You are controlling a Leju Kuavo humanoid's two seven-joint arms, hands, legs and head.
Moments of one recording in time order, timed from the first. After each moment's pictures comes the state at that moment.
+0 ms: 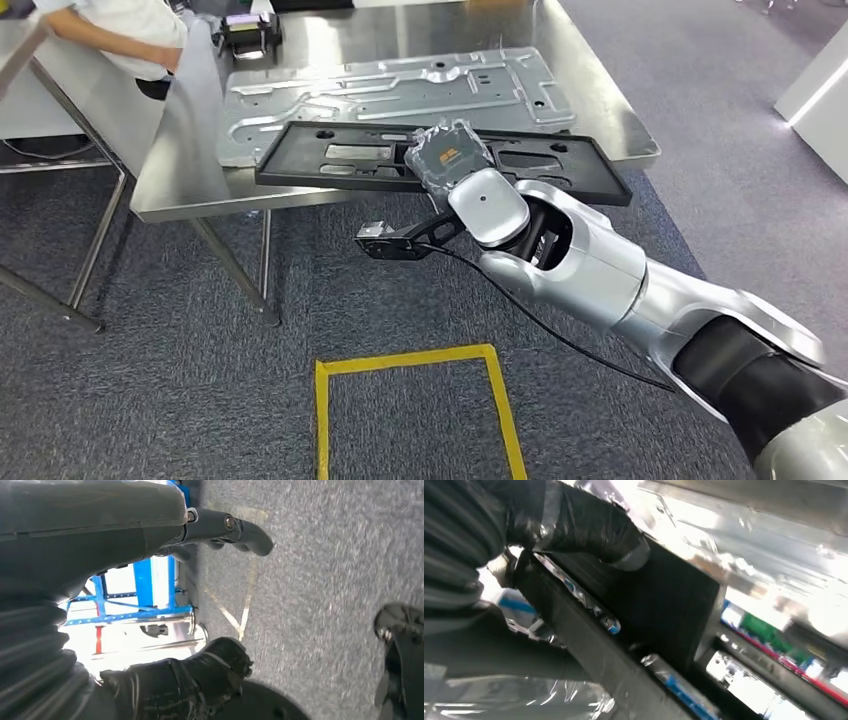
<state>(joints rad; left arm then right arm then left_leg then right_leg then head) -0.10 0.08 -1.17 -0.21 1.22 0.38 0.18 -1.01 -0.34 0.89 -1.60 1.05 0.62 0.70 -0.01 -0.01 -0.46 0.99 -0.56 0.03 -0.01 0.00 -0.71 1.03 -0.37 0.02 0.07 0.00</state>
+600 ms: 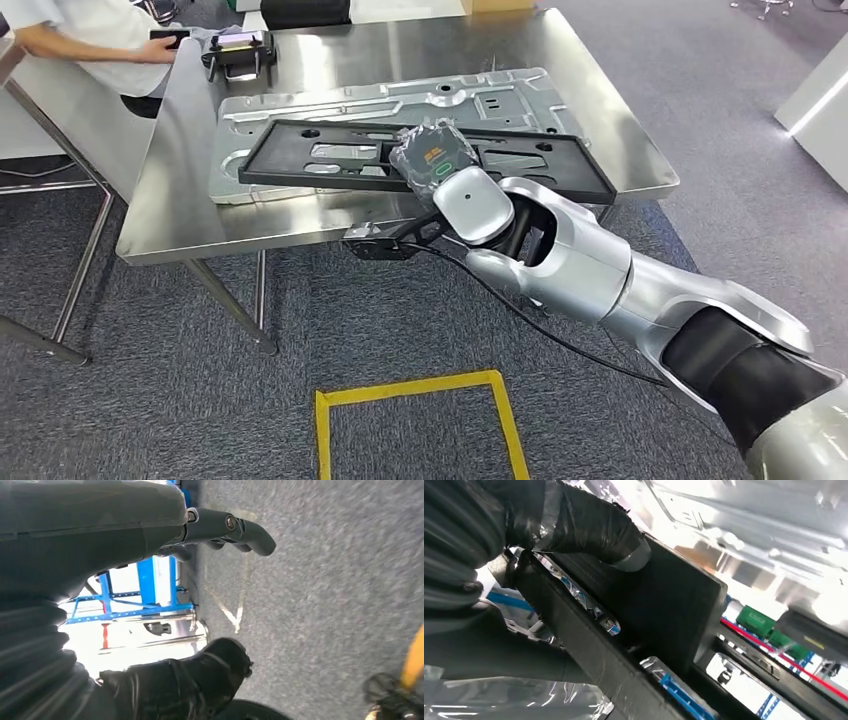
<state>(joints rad) -0.09 0.08 -1.17 -0.21 1.22 0.38 0.19 -1.04 -0.30 0.92 -1.57 1.03 0.59 0.70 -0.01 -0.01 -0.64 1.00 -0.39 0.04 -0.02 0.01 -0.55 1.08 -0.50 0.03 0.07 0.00</state>
